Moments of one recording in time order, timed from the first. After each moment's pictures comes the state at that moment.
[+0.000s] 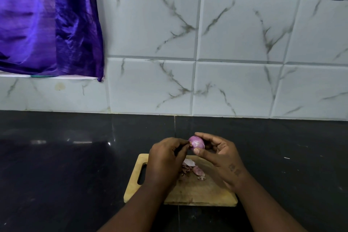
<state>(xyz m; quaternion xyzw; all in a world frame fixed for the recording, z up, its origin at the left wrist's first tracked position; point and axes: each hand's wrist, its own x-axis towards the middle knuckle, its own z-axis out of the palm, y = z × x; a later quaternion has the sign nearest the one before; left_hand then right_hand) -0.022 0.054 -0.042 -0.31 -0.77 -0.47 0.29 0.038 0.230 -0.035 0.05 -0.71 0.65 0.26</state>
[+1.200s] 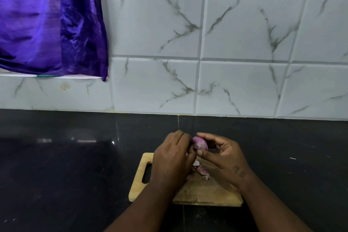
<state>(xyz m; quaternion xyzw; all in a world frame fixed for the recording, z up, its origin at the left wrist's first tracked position) -0.021 0.056 -0.043 -0.35 -0.80 -0.30 0.38 0.042 0.226 -0.031 0.06 -0.76 0.59 0.26</state>
